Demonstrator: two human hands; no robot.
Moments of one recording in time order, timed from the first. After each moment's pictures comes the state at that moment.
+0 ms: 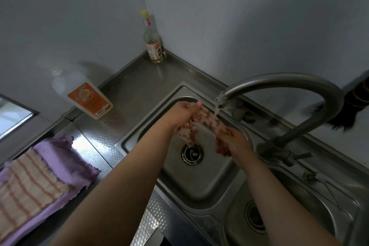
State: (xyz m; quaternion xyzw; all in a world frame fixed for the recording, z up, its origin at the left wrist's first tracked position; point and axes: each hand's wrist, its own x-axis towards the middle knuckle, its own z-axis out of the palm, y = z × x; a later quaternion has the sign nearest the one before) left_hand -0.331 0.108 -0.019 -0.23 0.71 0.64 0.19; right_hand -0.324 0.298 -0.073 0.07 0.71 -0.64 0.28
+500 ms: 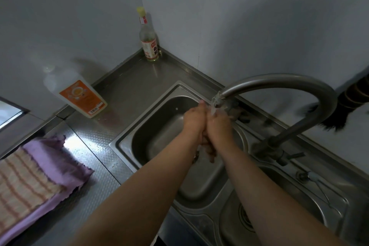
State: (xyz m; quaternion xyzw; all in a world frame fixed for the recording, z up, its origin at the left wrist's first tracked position) left_hand -0.340 0.178 -0.033 -0.40 0.61 0.68 0.07; right_hand -0.335 0.246 -0.029 0.05 0.86 -0.47 0.16
